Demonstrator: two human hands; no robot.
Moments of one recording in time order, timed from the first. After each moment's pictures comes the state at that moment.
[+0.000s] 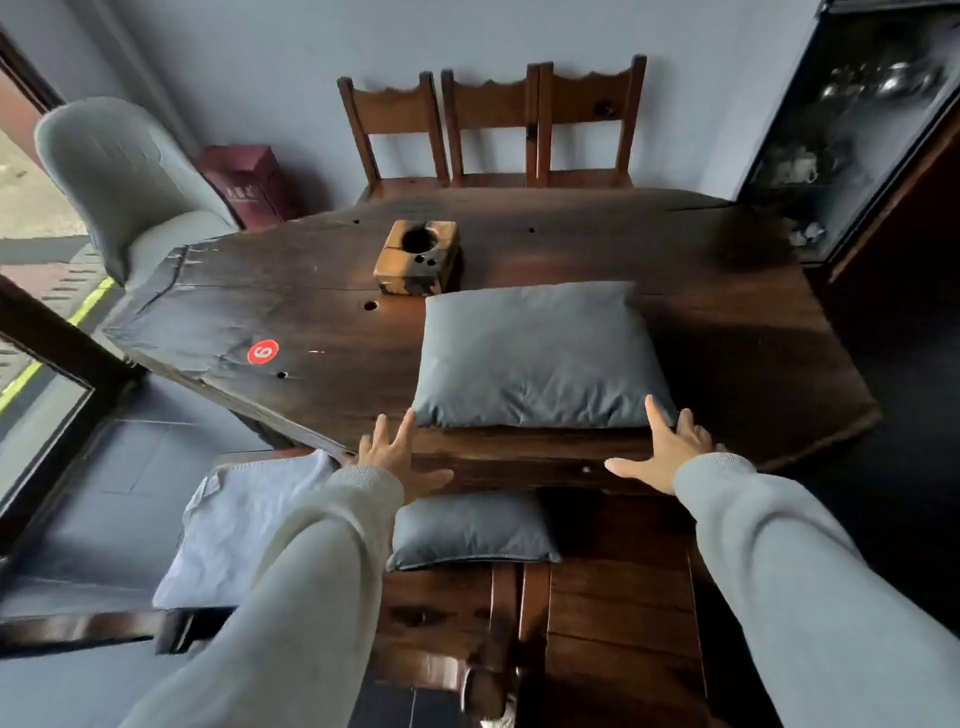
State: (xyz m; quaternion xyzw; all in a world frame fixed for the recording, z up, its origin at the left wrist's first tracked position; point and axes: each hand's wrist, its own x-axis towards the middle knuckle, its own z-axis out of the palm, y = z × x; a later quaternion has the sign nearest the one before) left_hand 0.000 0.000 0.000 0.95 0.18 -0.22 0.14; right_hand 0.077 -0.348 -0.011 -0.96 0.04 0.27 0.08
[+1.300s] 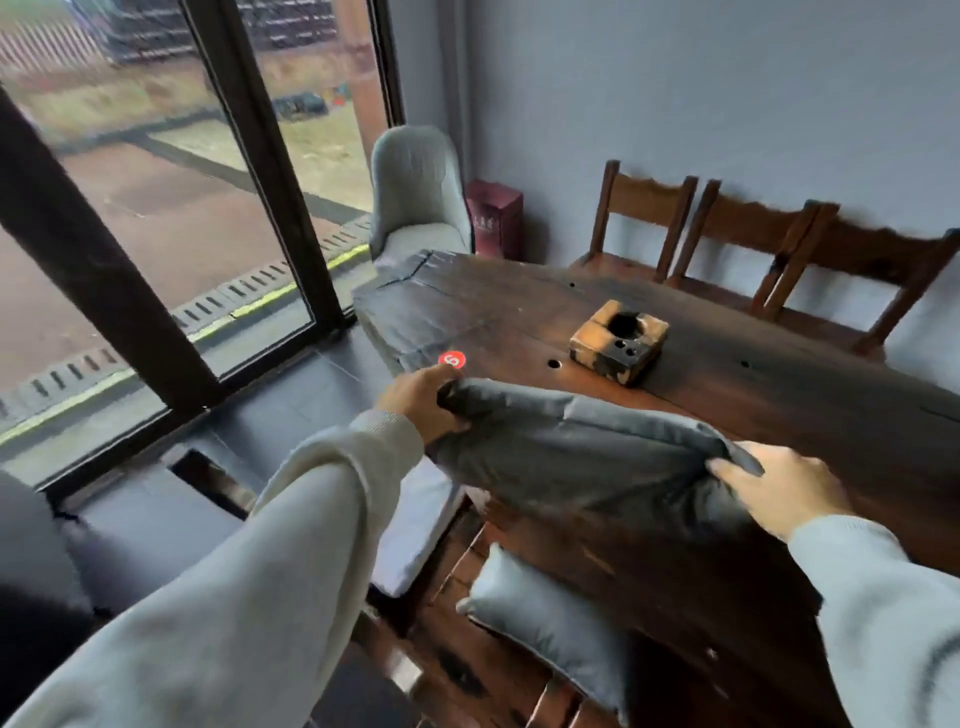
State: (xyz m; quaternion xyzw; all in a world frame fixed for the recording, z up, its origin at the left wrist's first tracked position) left_hand 0.005 0.137 0.080 0.91 0.32 0.03 0.25; right_hand 0.191 -0.240 0.073 -0.96 -0.16 0.15 0.18
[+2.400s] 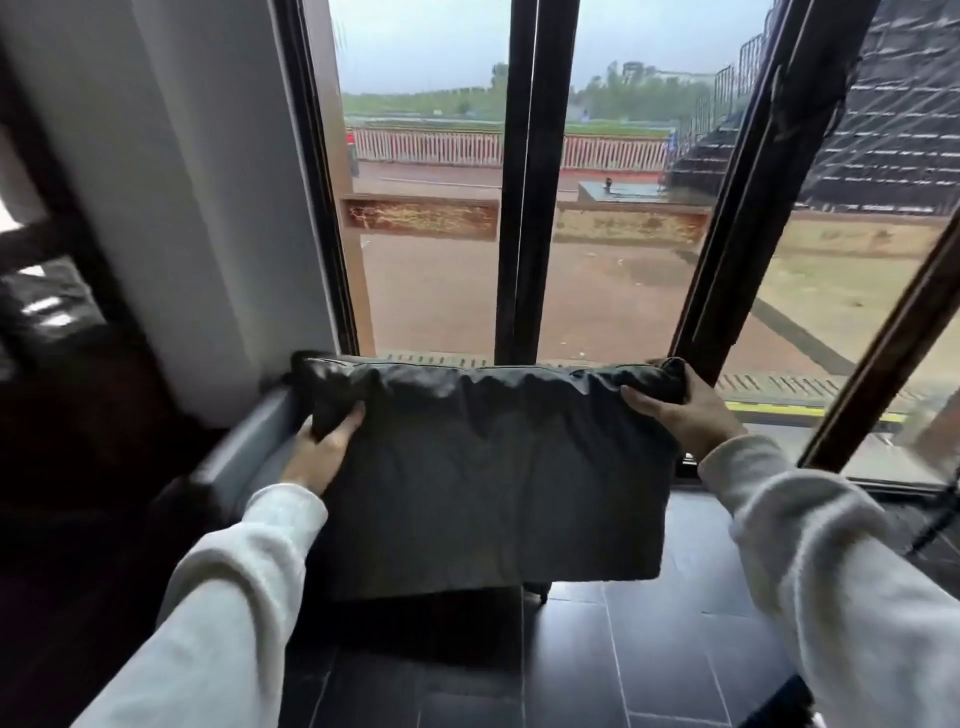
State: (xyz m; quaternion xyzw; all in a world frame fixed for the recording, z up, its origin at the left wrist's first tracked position) left_hand -1.041 0.409 0.148 0.33 0.65 0.58 0.36; right_hand -0.613 0.494 0.213 -0.57 -0.59 0.37 0.43
